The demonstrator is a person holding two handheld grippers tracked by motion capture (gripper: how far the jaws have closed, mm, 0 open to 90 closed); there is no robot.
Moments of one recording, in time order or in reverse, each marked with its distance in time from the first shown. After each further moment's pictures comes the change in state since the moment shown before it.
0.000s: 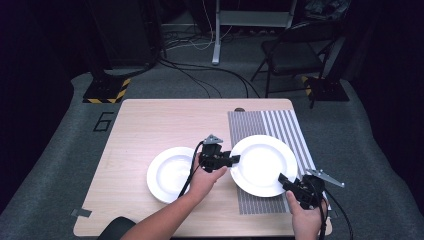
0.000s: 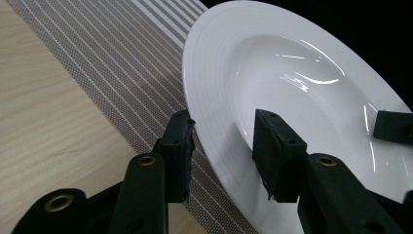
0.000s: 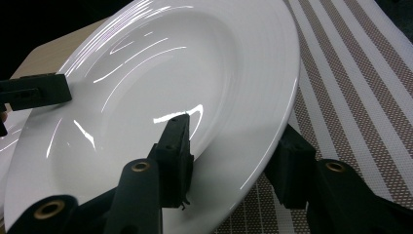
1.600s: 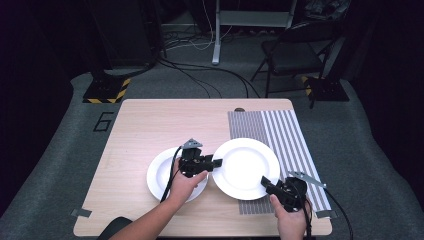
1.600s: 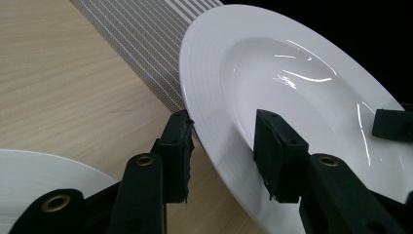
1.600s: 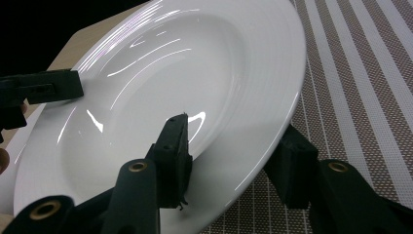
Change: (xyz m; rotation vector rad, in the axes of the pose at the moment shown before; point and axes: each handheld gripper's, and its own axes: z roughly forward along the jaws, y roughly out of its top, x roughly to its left) left arm 0.025 -0.019 -0.050 0.004 0.012 -0.011; right arm 0.038 -0.016 0.008 0.029 0.103 -0.029
